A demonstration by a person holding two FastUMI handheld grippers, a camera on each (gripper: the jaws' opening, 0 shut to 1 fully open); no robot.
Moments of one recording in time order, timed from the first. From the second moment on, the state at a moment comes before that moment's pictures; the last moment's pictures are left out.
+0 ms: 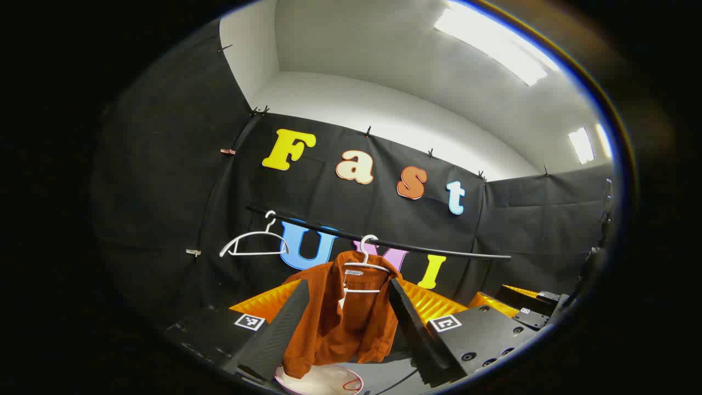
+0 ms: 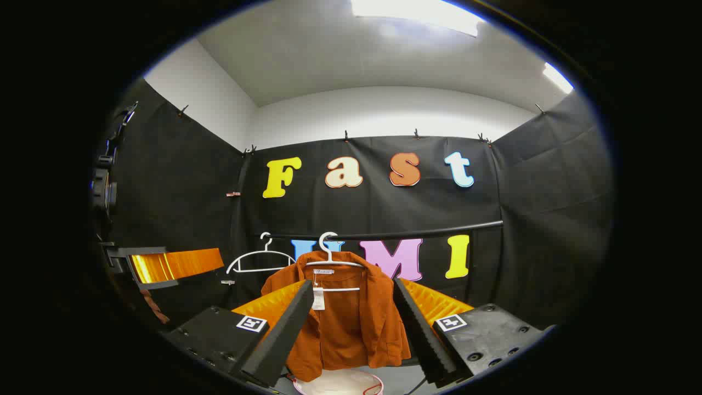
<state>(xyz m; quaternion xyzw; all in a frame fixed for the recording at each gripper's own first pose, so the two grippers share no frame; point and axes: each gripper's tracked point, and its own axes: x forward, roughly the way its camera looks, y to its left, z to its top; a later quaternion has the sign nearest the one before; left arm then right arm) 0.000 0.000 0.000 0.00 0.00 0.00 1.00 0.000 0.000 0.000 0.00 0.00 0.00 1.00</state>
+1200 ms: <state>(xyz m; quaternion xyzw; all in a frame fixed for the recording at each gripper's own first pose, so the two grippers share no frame) 0.007 -0.003 -0.010 0.01 0.01 -0.02 1.00 0.010 0.003 0.003 0.00 0.00 -0.01 1.00</state>
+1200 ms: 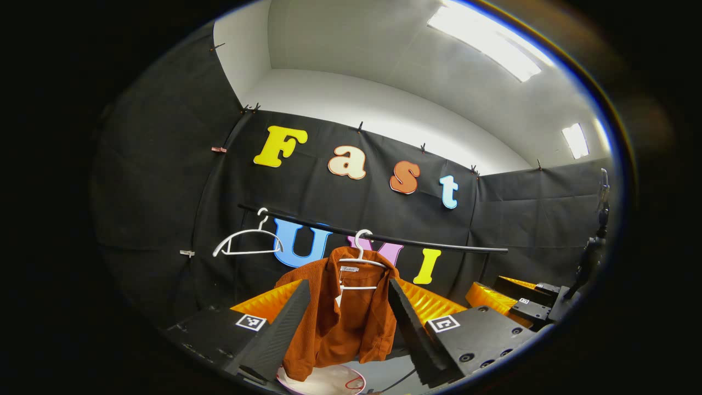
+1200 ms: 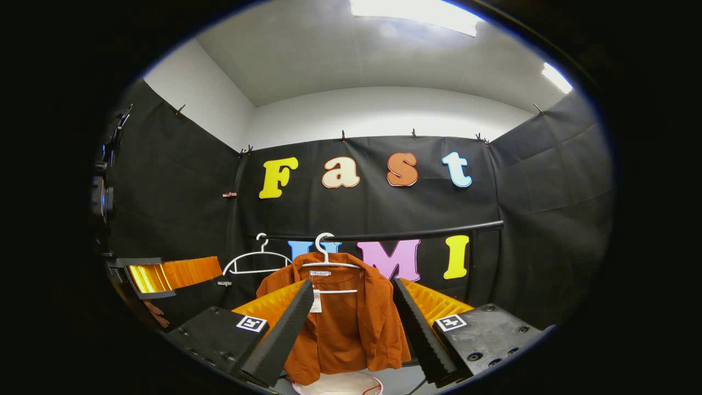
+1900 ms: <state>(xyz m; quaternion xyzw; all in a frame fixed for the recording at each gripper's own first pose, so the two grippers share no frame) 0.009 0.022 -0.016 -0.01 0.03 -0.06 1.00 0.003 0.012 -0.021 -0.01 0.02 -0.06 1.00</state>
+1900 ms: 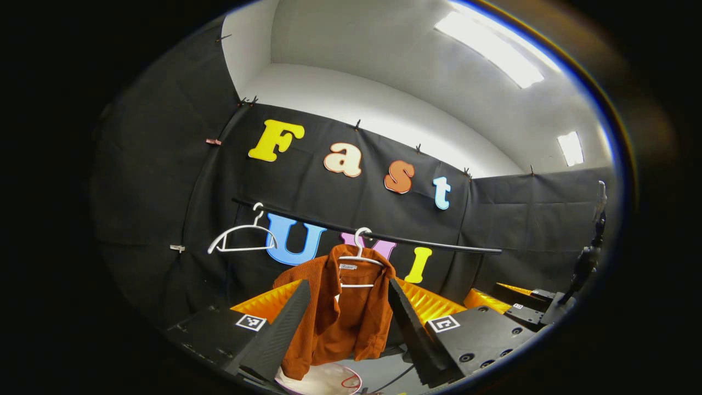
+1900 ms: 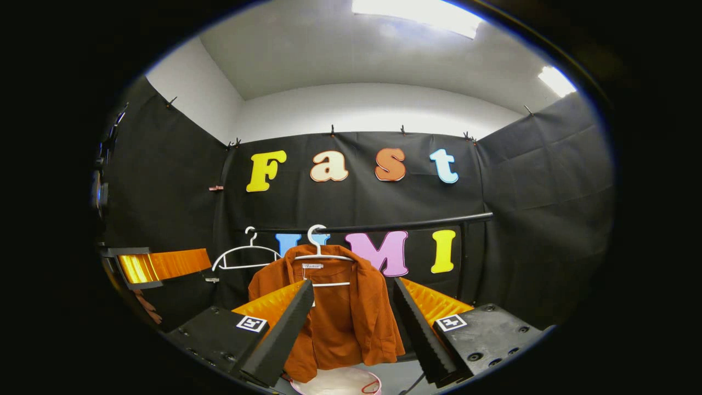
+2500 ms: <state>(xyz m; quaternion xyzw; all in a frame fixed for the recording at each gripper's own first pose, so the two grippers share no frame) 0.066 0.008 -0.068 -0.02 0.05 -0.09 0.99 0.067 -0.011 -0.082 0.00 0.05 -0.06 1.00</state>
